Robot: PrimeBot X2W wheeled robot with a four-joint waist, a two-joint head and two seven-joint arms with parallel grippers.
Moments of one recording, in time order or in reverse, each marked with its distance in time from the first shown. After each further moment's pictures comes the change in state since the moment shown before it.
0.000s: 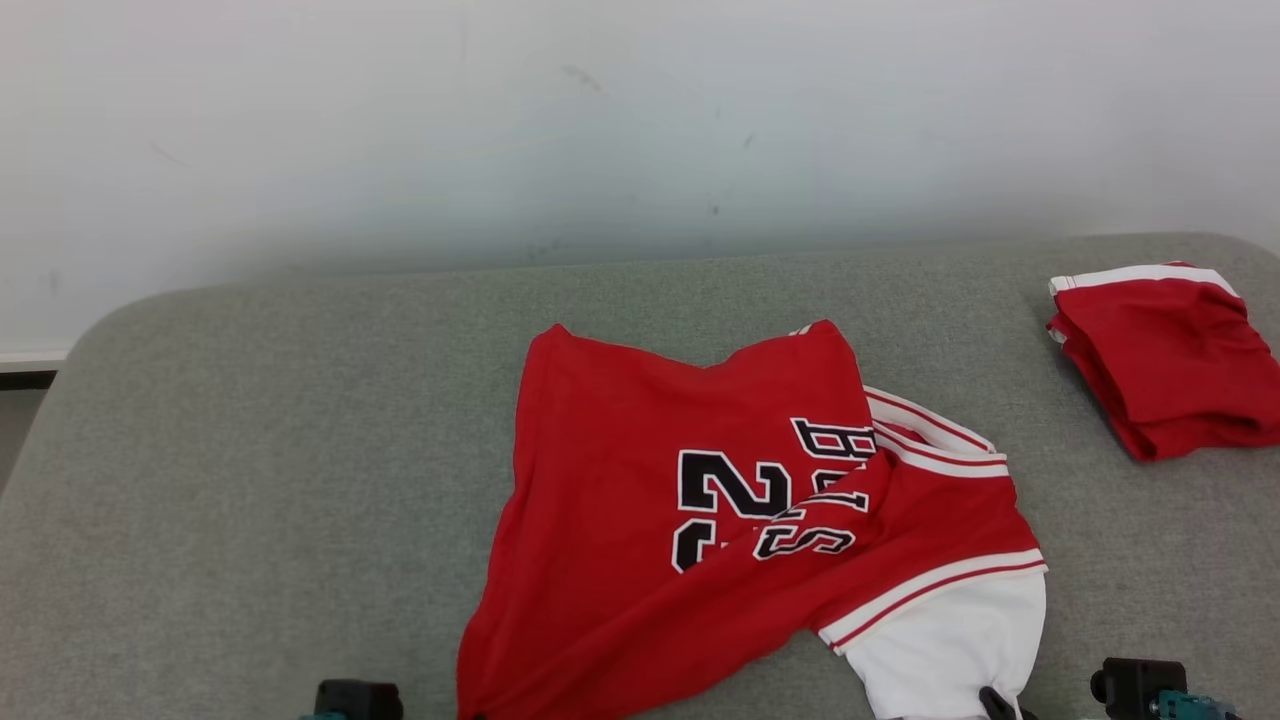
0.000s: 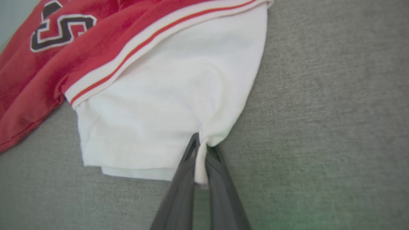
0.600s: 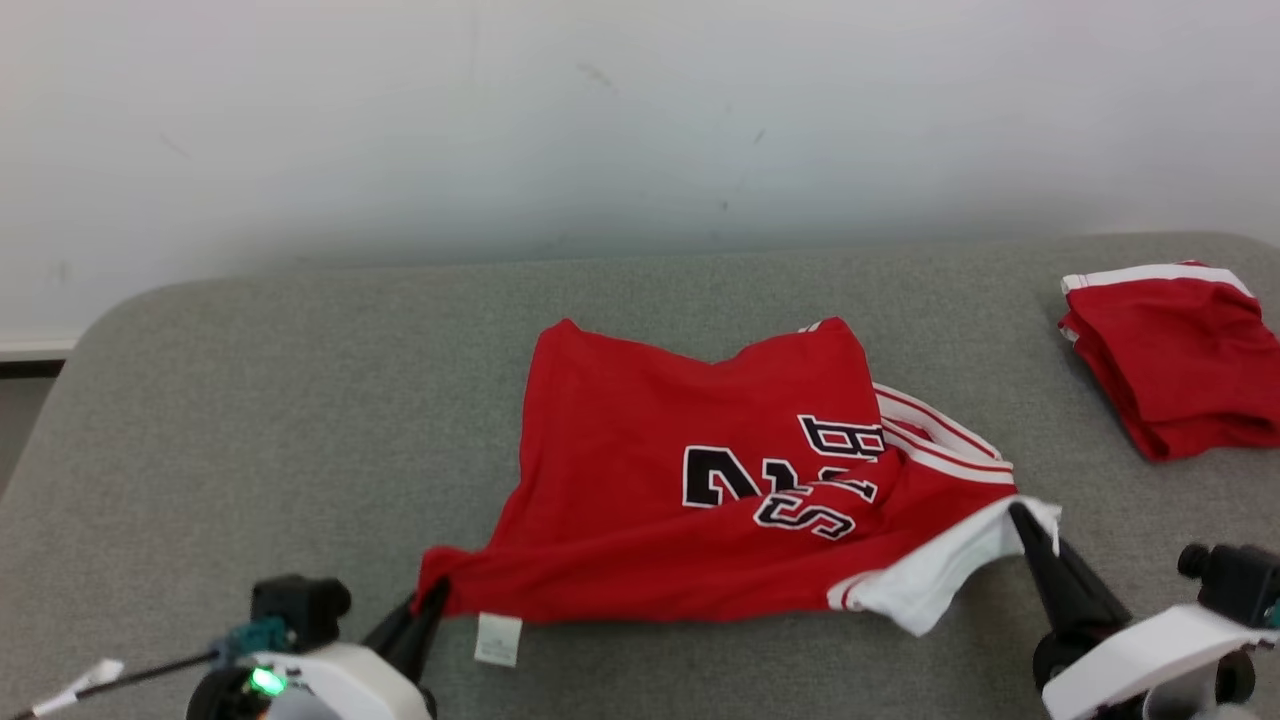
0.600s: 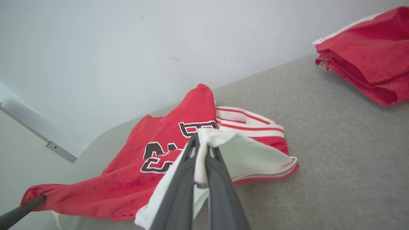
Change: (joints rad) left arm -0.103 0.041 0.035 -0.053 -0.027 0.000 -0.089; right arm -0.049 -0.099 0.014 -0.303 0.214 0.003 -0.201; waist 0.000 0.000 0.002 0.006
